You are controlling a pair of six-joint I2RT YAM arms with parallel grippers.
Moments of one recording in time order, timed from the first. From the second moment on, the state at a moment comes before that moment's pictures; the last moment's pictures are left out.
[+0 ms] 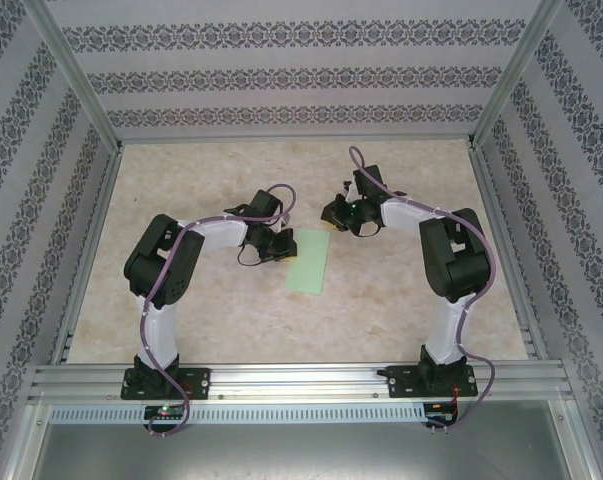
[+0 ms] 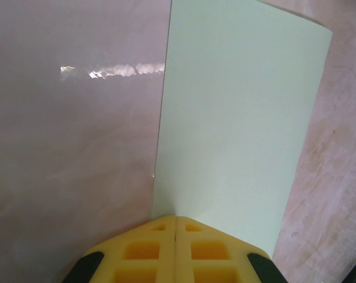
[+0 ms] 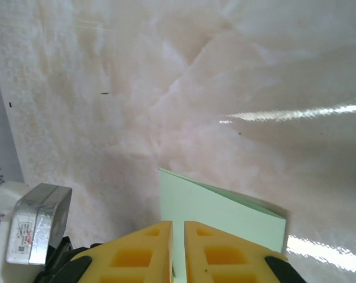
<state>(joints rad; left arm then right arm) -0.52 2.00 1.20 -0.33 0.50 -0.67 0.31 1.94 1.22 -0.23 -0.56 0.73</state>
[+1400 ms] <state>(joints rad) -0.52 2.00 1.20 -0.34 0.50 -0.66 0.42 1.87 0.98 -0.16 -0.55 0.78</state>
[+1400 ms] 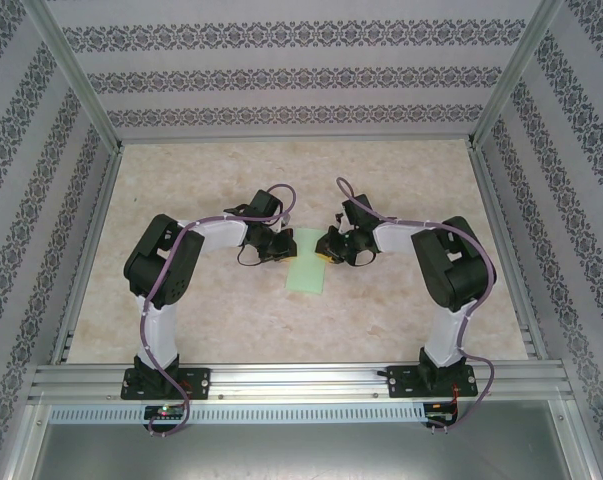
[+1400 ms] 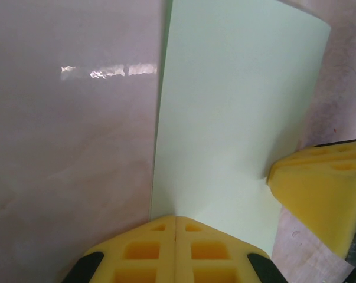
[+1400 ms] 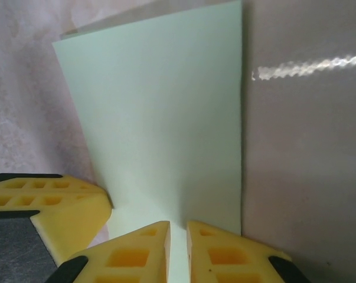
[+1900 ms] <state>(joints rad) -0.52 2.00 1.20 -0.34 0.50 -0.66 0.49 1.77 0.83 -0.12 -0.55 0.81</state>
